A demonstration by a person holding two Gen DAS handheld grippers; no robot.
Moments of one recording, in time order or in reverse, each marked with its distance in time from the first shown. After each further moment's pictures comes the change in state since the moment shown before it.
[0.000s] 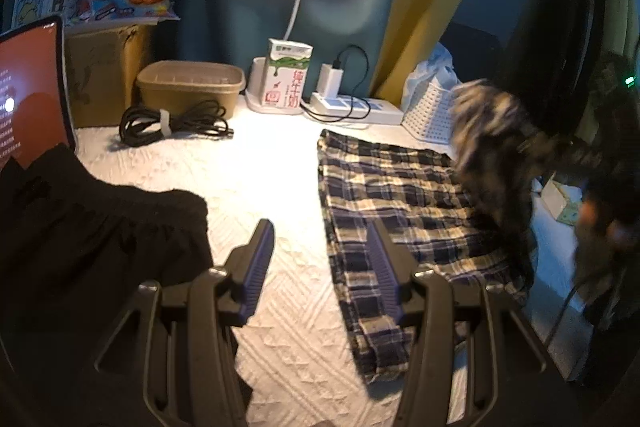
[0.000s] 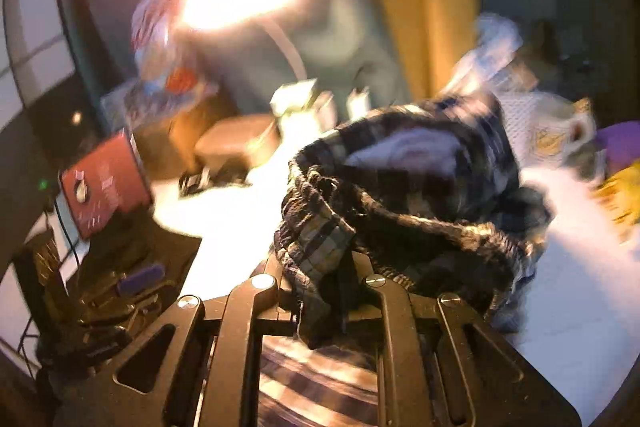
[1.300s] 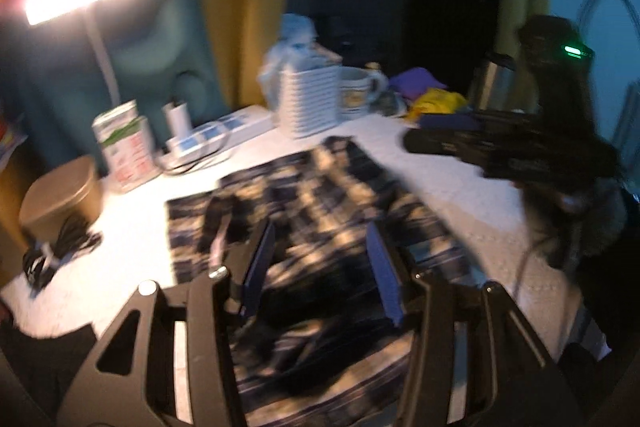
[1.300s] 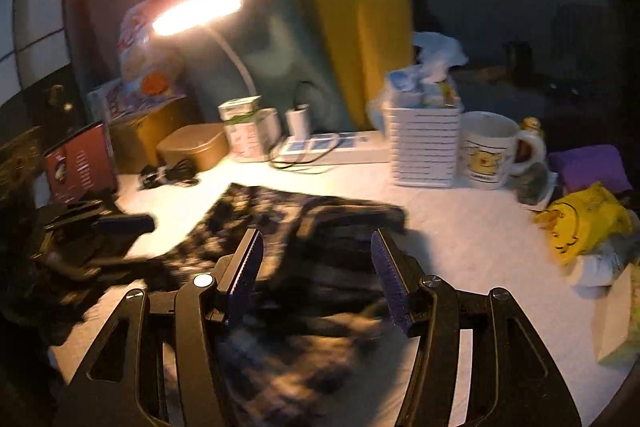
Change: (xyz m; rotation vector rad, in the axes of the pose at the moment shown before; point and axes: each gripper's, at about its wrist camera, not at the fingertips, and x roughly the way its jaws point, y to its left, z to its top) left arm 0.046 -0.153 0.041 0.433 0.090 -0.213; right arm -0.048 -0.112 -0.010 -0.068 -0.114 -0.072
